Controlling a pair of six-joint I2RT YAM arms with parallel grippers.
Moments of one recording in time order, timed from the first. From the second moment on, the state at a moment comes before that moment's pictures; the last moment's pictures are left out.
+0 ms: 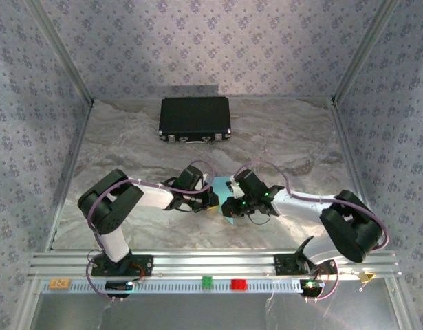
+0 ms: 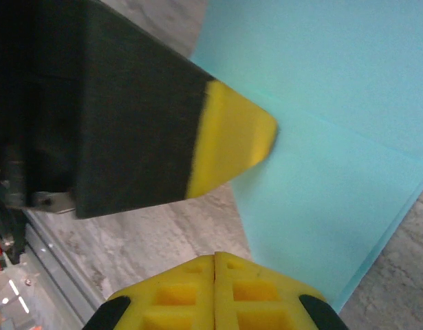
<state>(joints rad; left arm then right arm) -0.79 1.75 0.68 0.24 0.48 -1.04 0.76 1.44 0.60 -0.15 -0.43 0.61</state>
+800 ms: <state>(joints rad) -0.87 1.68 0.72 0.15 0.39 -1.02 0.72 1.43 0.50 -0.10 -0.43 0.65</state>
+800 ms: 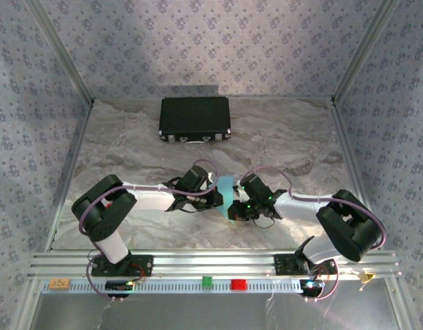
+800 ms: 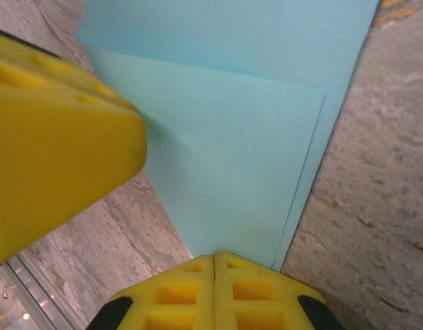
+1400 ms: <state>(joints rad) -0.81 1.74 0.72 0.16 0.41 -1.02 0.71 1.43 0.50 -0.10 -0.42 0.65</state>
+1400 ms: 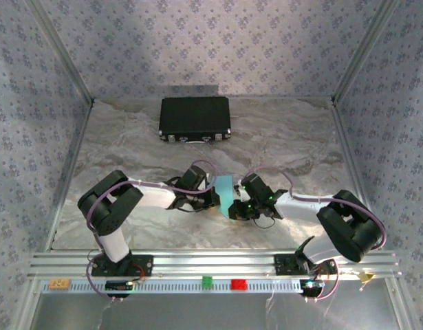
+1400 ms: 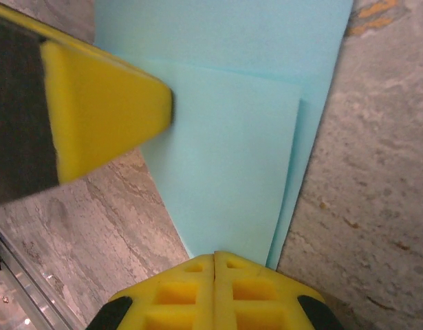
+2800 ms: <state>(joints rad) -0.77 1.68 0.66 0.23 0.42 -0.96 0.70 1.42 0.49 -0.09 -0.42 0.65</state>
